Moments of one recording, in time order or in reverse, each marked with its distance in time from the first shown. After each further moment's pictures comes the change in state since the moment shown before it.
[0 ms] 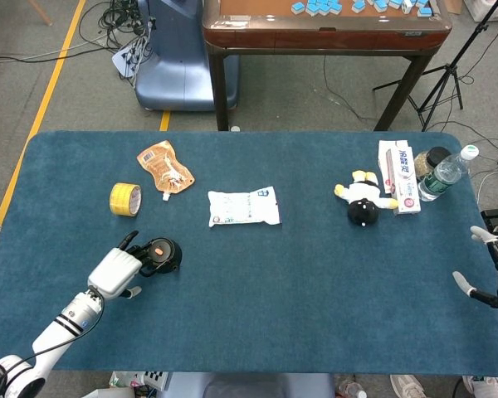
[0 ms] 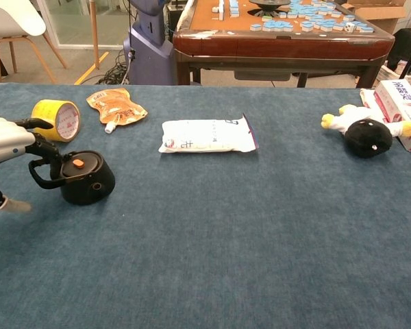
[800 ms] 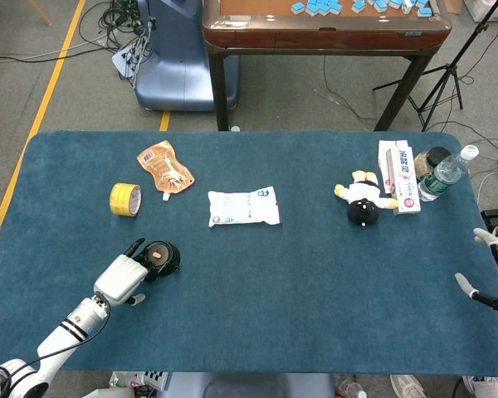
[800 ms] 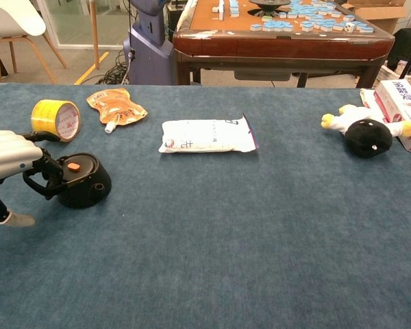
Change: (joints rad) left arm 0.000 -0.014 0.017 -0.036 -0.010 -0.025 0.060; right arm -0.012 -0.004 -0.001 0.011 0.001 0.010 0.016
